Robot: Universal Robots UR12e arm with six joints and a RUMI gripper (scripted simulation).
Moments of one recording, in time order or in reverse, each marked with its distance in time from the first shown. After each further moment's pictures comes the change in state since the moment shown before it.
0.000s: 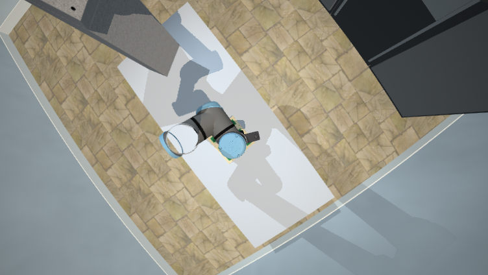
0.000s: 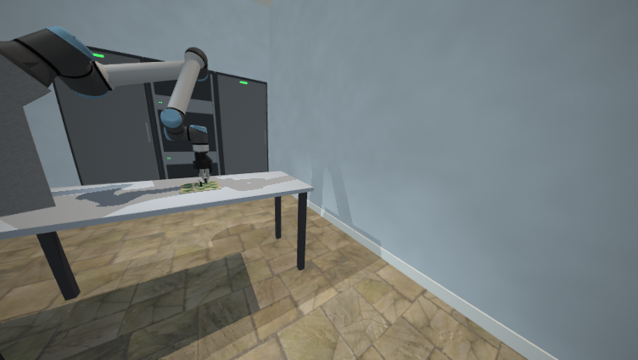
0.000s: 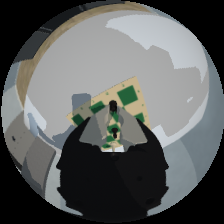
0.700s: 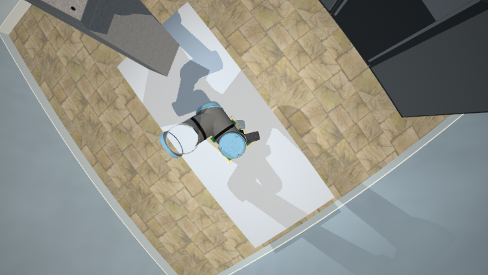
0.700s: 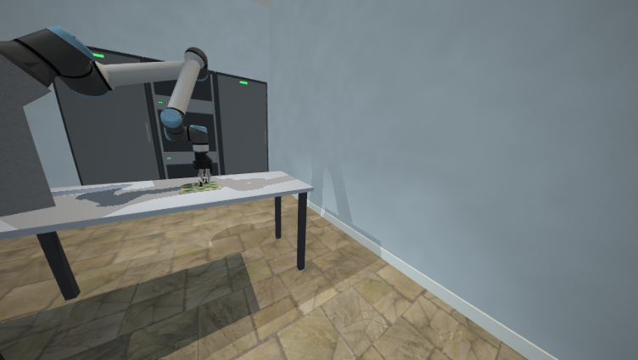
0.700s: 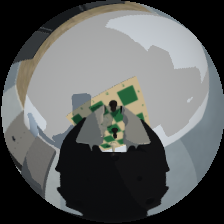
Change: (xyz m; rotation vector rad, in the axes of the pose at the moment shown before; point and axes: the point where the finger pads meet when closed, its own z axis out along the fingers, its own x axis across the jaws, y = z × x) arm 0.000 0.000 0.000 0.000 0.000 0.000
